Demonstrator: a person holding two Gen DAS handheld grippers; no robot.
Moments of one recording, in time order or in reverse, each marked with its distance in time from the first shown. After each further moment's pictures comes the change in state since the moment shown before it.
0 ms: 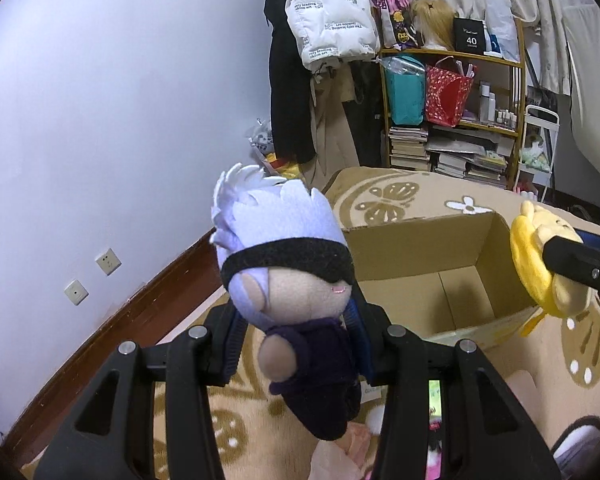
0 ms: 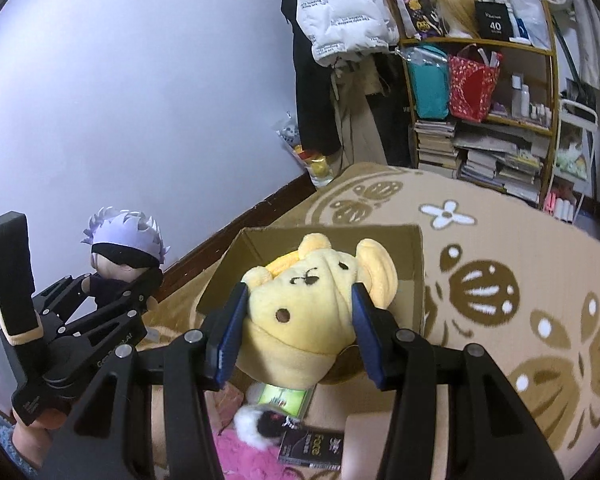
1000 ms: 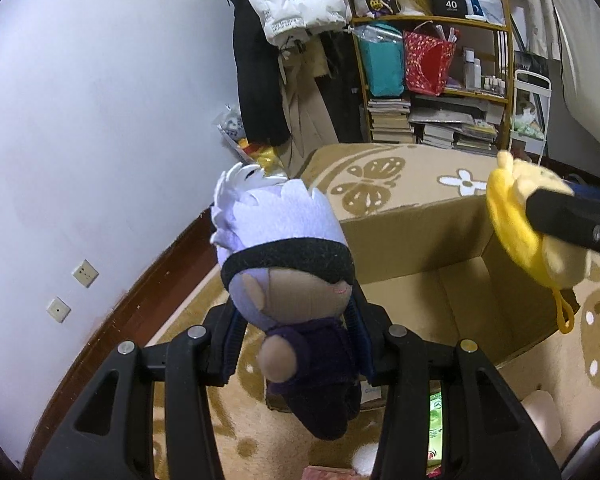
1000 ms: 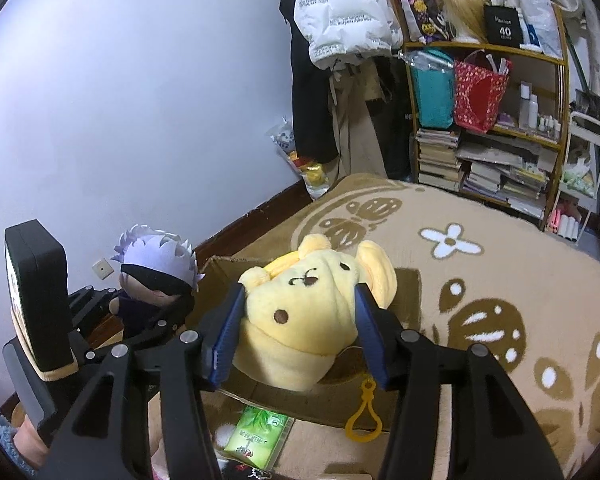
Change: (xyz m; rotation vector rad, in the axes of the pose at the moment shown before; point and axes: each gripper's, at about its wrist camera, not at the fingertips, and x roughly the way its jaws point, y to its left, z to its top) left arm 0.079 -0.043 0.009 0.081 0.075 -0.048; right arm 0.056 -0.028 0.028 -0.022 0.004 -0.001
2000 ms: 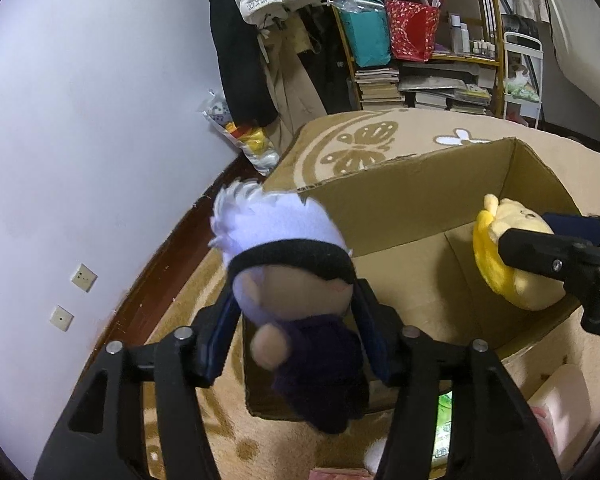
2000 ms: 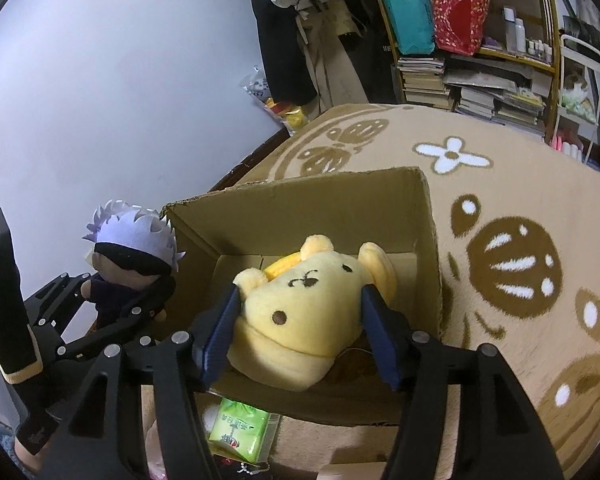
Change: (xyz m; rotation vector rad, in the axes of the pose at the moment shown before) left arm 0.029 -0.018 -0.014 0.091 0.060 0.009; right arm 0.058 -0.032 -0.036 0.145 0.176 -0.003
